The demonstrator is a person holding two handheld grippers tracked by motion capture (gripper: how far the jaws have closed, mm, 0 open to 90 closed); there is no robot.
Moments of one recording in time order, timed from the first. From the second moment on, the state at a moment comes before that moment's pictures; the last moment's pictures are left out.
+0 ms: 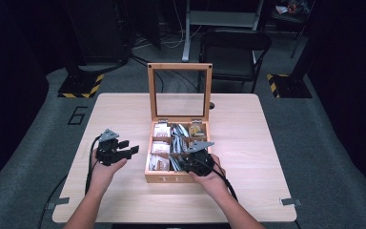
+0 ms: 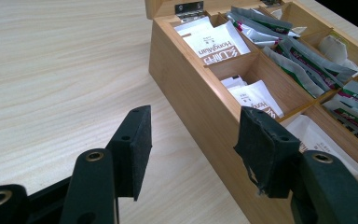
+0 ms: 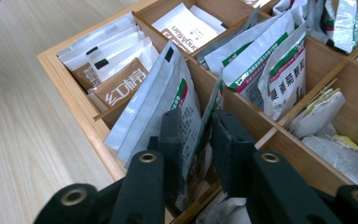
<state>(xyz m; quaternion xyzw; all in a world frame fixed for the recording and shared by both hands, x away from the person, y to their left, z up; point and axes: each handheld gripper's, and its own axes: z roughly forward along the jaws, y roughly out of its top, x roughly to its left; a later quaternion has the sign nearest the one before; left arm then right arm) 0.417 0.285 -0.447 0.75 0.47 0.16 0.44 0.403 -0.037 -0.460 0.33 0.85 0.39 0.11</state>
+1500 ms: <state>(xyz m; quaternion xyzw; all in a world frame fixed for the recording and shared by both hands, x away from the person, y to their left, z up) 0.417 0.290 -0.447 0.74 0.47 0.16 0.44 0.400 -0.086 -0.390 0.33 0.81 0.46 0.13</state>
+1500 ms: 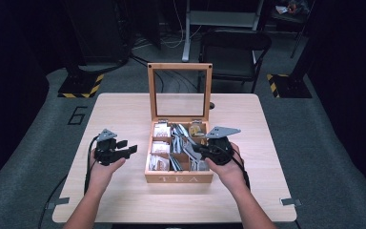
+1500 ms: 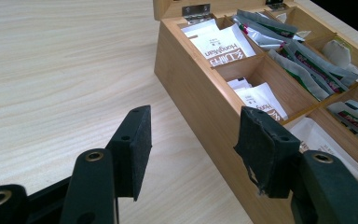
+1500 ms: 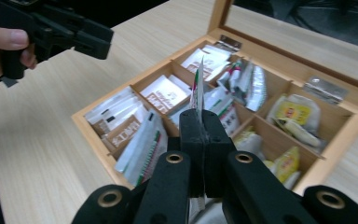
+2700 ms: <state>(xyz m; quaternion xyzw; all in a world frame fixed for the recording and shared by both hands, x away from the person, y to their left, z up) 0.417 0.291 -0.447 0.74 0.47 0.16 0.44 0.433 -0.170 -0.438 0.47 0.77 0.39 0.19</state>
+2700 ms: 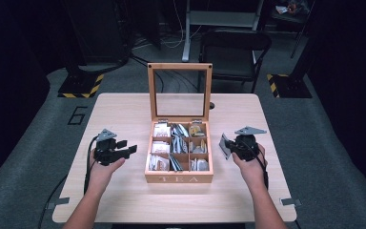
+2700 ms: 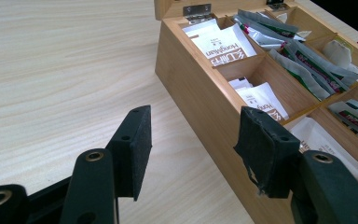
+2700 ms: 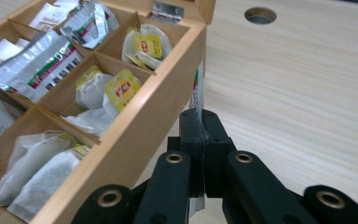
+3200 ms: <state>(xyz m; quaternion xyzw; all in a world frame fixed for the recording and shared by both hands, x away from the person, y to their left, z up) 0.417 0.292 -0.447 0.74 0.48 0.16 0.45 0.441 -0.175 -0.466 0.50 0.76 0.37 0.17</state>
